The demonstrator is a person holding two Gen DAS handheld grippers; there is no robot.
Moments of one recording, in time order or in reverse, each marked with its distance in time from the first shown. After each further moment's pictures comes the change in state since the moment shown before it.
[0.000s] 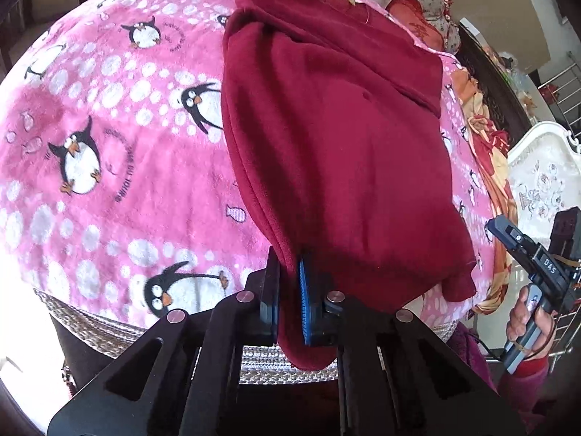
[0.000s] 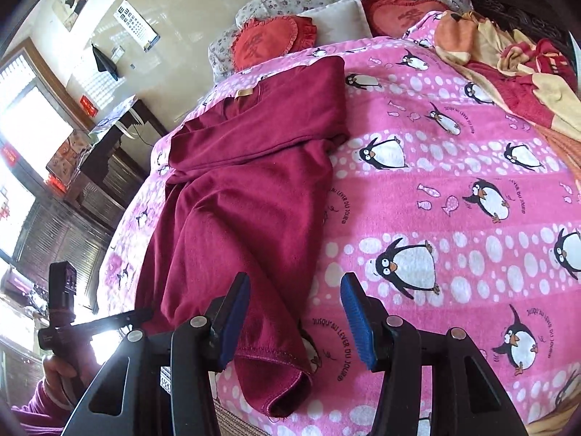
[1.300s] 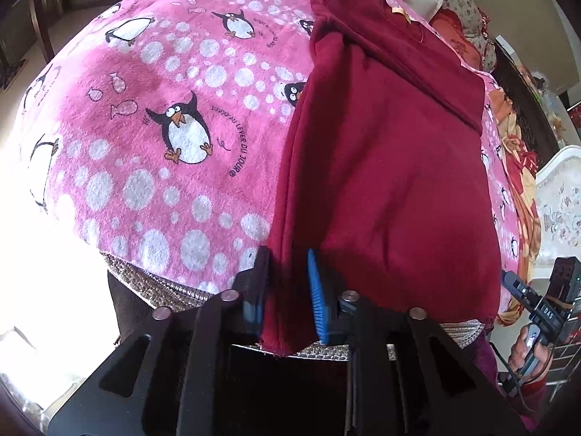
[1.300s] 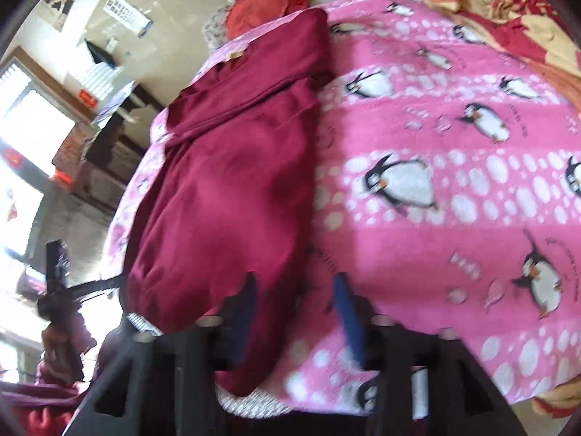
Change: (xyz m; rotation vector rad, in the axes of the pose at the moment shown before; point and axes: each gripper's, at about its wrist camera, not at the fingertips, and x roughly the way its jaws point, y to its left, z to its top) left arm -0.019 0.047 -0.019 -0.095 -0.008 0.109; right arm 0.013 -0.011 -0.052 0.057 0.132 0.099
